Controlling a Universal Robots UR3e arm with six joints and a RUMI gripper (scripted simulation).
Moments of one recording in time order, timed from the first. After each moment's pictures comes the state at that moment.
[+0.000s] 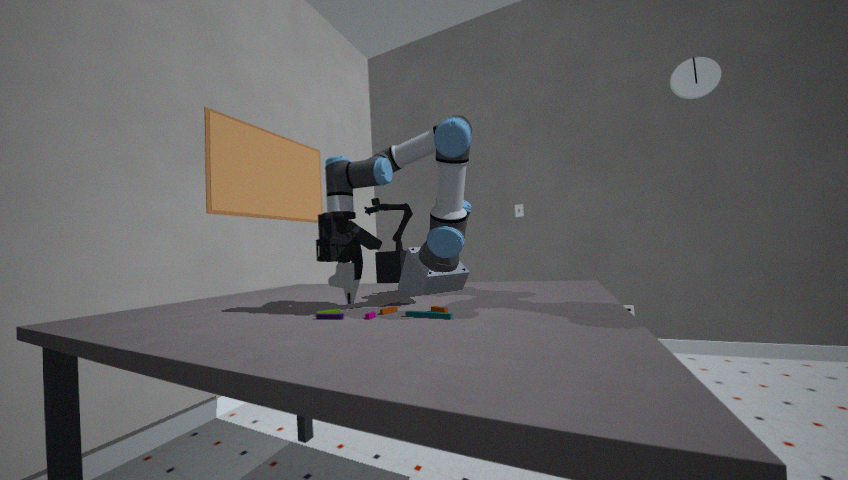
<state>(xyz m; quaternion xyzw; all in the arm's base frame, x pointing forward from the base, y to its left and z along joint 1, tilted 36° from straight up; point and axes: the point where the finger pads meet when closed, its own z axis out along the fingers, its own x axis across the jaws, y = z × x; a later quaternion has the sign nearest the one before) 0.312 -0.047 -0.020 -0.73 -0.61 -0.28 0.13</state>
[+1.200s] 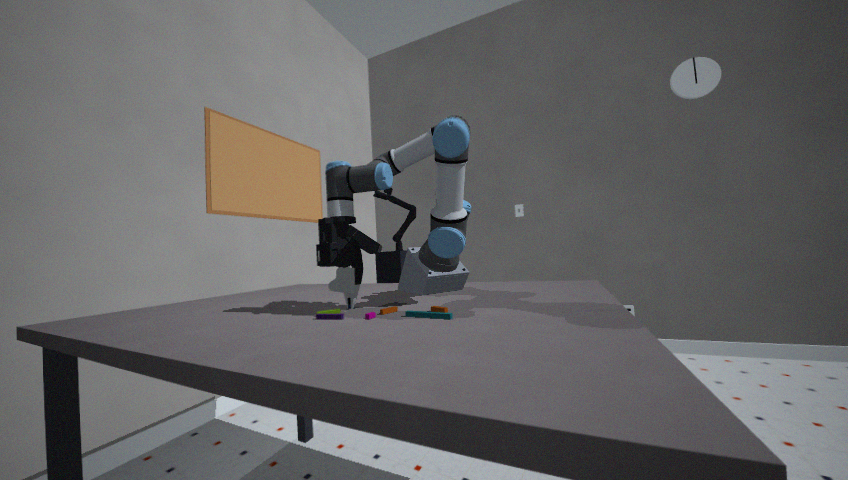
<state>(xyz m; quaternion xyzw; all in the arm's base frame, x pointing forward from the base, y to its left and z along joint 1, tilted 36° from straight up) 0.315 -0.040 -0.030 -0.73 -0.61 -0.28 0.13</state>
